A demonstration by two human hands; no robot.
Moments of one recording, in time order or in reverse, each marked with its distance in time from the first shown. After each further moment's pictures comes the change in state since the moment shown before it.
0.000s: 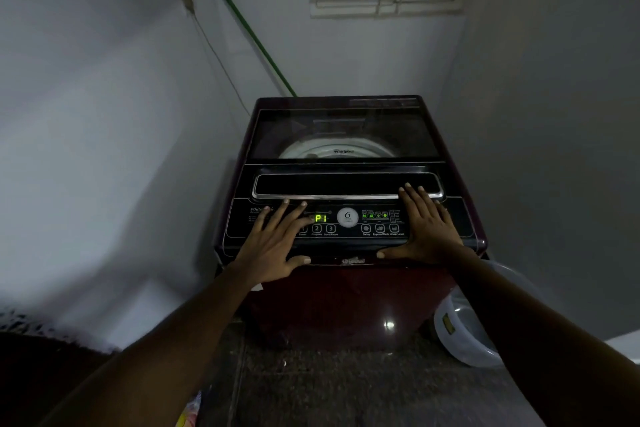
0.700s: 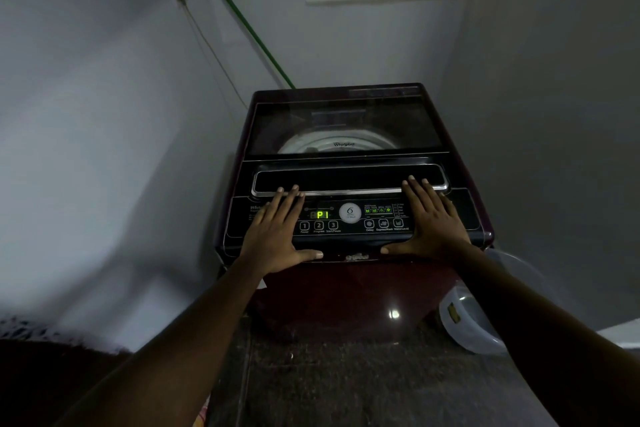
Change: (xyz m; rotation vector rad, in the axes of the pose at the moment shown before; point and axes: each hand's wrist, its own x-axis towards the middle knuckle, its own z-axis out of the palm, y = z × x) left_hand 0.016 0.005 -0.012 -0.077 -0.108 -0.187; right_hand -0.002 0.000 0.002 -0.041 0.036 0.022
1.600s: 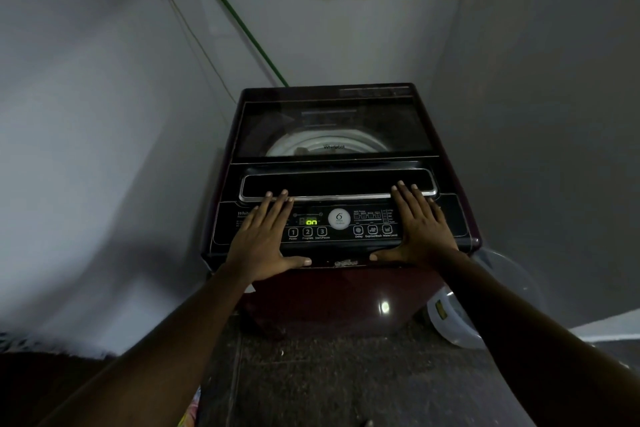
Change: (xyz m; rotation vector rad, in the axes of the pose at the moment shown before) left_hand 0.002 -0.001 -0.006 -0.005 -0.039 0.009; right_hand 0.004 -0.001 -0.004 -0.038 -0.058 0.000
